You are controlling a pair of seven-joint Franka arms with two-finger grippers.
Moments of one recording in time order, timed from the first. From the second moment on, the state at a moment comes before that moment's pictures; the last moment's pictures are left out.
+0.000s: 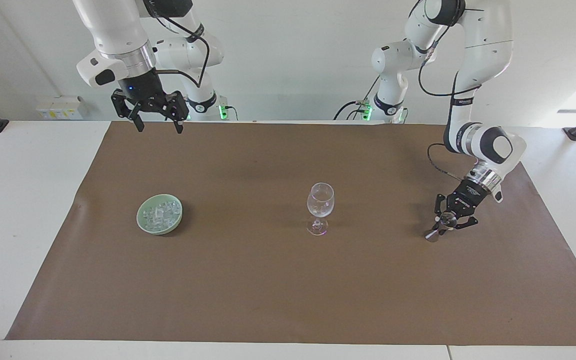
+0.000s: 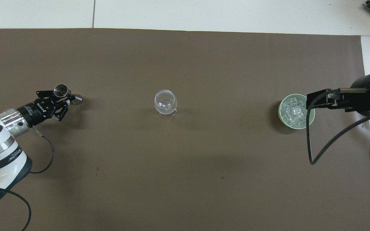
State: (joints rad) left arm 0.23 0.29 -0.04 -2.17 -1.60 2.27 -0.83; right arm 0.11 -0.03 0.00 -1.57 0.00 1.58 0.19
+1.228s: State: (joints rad) left arm 0.11 0.25 -0.07 -2.09 -1.70 2.37 -0.96; right arm 0.11 -0.03 0.00 -1.57 0.00 1.58 0.19
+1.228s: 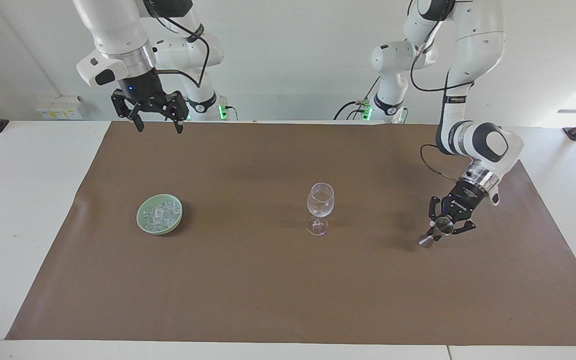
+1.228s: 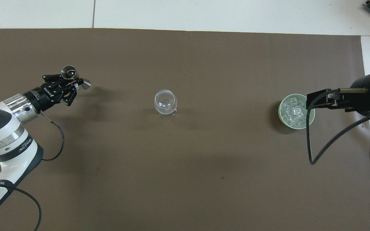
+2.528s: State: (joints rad) left arm -0.16 0.14 -0.13 -2.06 -1.75 2.56 -1.01; right arm 0.11 -0.03 0.00 -1.57 0.00 1.58 0.19
